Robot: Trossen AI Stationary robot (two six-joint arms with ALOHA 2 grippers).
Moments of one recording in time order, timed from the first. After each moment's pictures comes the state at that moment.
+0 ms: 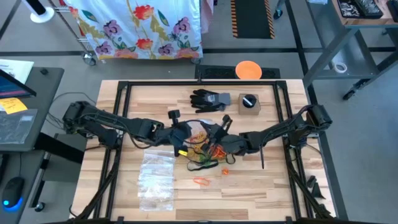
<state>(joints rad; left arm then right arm) -0.22 1.49 1.22 -0.53 -0.62 0.02 0.24 1.69 0.96 0.51 0.90 0.05</state>
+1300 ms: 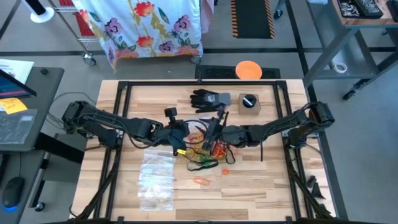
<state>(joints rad) -0.21 1.47 1.22 -0.62 -0.74 0.01 0.17 1.63 0.96 0.44 0.68 -0.11</state>
